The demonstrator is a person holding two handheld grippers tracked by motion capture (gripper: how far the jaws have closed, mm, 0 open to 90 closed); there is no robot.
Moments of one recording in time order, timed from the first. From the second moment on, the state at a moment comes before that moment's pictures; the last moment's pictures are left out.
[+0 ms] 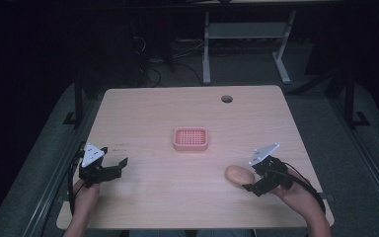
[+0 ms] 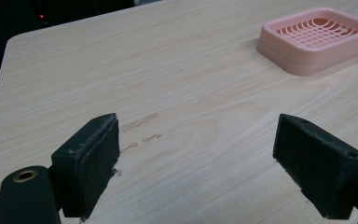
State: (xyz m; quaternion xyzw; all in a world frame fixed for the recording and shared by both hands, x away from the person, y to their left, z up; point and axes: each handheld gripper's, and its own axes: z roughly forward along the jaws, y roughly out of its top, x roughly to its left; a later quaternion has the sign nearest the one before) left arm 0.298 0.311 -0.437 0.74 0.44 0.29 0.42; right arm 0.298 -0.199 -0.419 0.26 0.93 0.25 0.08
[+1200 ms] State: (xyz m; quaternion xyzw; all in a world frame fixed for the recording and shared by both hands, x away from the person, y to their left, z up) left arm 0.299 0.310 -0.437 0.74 0.44 0.28 0.42; right arm 0.336 -0.157 -0.438 0.22 0.96 0.14 0.05
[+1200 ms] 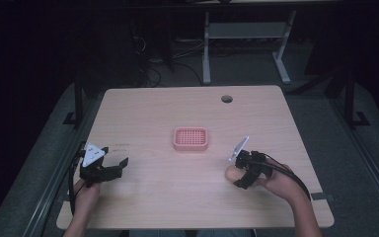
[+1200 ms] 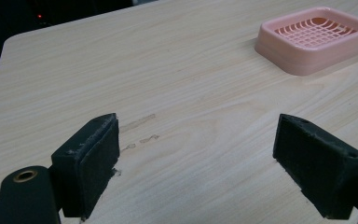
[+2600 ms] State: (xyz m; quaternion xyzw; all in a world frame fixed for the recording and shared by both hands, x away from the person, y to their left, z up) left arm 0.299 0.310 -0.436 0.74 0.44 0.29 0.42; right arm 0.346 -0.152 -0.435 0.21 0.97 0.15 0.03
